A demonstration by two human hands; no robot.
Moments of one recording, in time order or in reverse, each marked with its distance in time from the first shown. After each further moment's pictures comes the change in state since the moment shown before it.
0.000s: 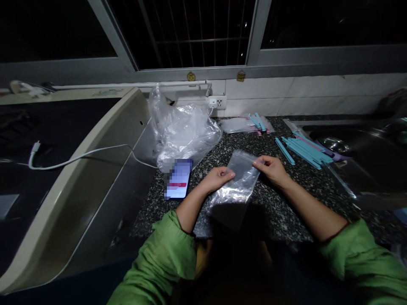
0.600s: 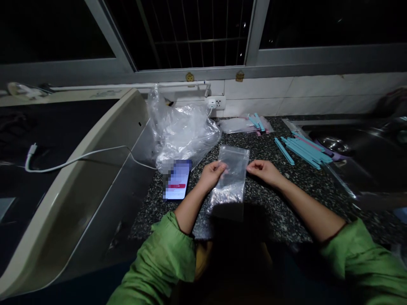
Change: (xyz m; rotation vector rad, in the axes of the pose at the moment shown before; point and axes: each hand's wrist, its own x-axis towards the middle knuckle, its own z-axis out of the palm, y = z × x) left_hand 0.008 -0.002 -0.004 -0.119 0.274 0.143; right_hand 0.003 0.009 0.002 -0.226 -0.199 0.070
